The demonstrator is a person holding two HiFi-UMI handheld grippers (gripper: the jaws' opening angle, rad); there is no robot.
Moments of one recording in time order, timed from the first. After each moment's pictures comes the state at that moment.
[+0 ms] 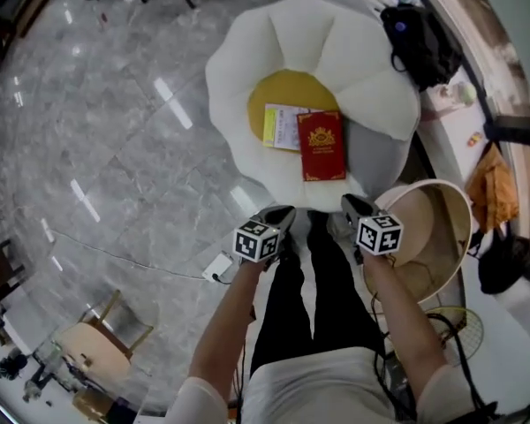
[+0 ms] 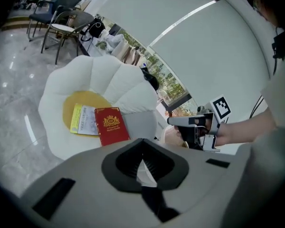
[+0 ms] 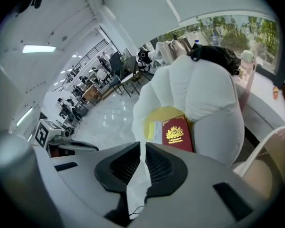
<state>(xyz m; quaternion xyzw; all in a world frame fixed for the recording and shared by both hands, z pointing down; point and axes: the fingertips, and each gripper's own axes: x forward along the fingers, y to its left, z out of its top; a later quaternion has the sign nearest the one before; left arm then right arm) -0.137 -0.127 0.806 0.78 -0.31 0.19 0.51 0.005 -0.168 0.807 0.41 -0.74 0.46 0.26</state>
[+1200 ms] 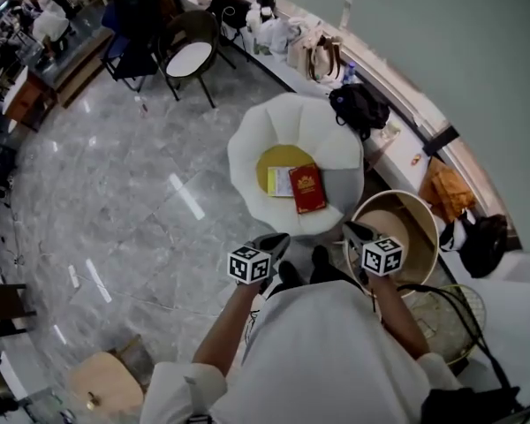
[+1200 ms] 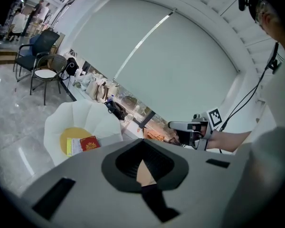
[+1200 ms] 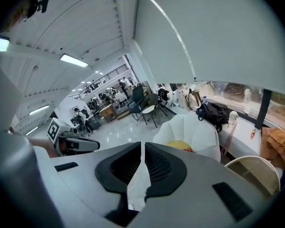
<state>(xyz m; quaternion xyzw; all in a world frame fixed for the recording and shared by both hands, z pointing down) -0.157 0.001 0.438 0.87 -0.29 0.12 0.39 0.013 -0.022 0.431 0.44 -0.82 0.33 0.15</state>
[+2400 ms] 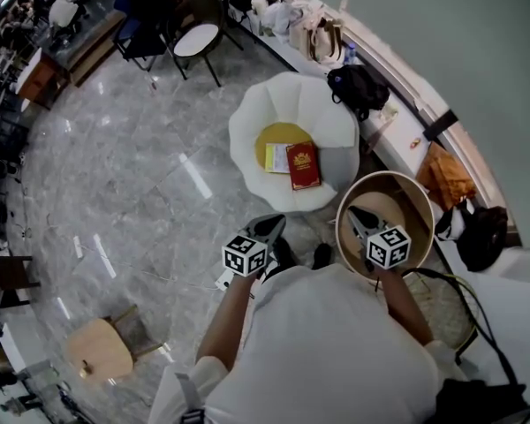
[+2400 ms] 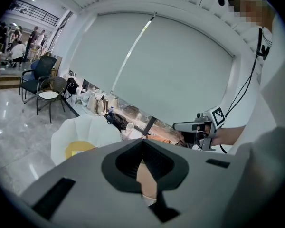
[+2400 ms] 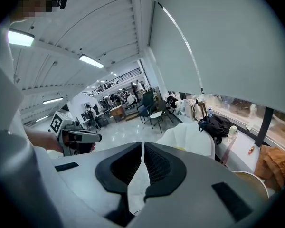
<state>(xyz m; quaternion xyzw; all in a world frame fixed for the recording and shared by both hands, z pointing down) -0.093 0.052 0.384 0.88 -0.36 0.11 0.30 0.086 0.030 0.383 0.39 -0.87 0.27 0.14</state>
